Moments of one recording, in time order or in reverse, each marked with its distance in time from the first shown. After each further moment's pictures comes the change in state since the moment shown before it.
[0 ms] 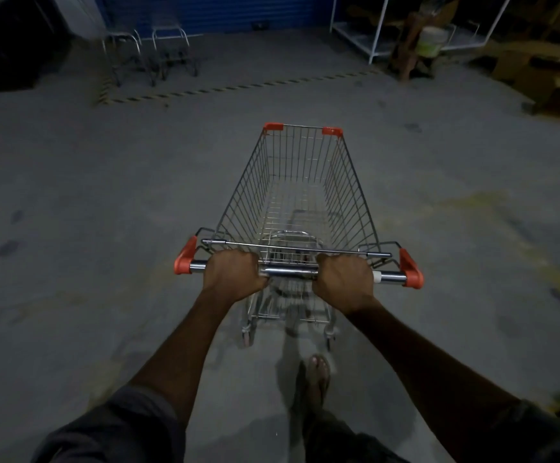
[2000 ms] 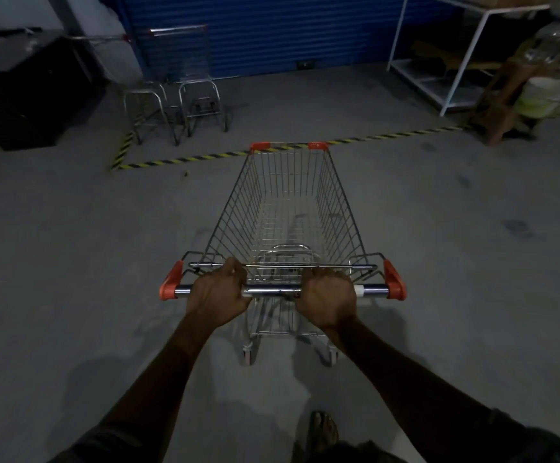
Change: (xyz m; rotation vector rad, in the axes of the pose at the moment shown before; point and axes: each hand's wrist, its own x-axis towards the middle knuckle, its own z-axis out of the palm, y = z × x) left_hand 0.925 -0.362 0.210 -0.119 -0.030 -0.137; right_hand 1.045 0.056 0.164 0.005 0.050 -0.162
